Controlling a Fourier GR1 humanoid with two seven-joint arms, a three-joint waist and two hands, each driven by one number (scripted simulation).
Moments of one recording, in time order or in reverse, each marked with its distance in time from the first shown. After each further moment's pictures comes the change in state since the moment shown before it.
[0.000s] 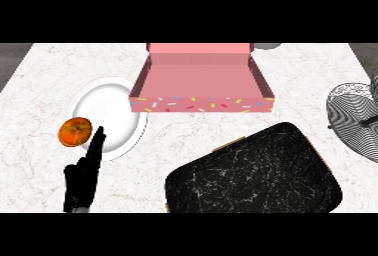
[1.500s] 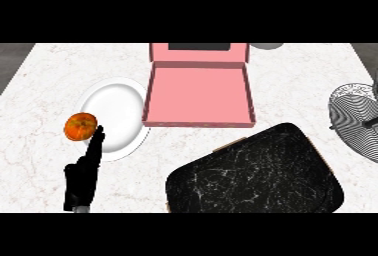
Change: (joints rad) left arm -0.006 -0.021 0.029 0.013 -0.025 -0.016 -0.011; right arm -0.322 -0.105 -0.265 0.883 -0.006 -0.230 -0.196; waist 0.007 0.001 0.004
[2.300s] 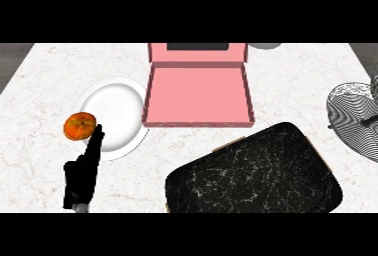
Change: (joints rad) left arm -0.013 -0.006 0.019 0.011 -0.006 -0.008 0.005; right arm -0.014 0.071 -0.175 0.008 -0.280 -0.476 -0.177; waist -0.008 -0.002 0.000
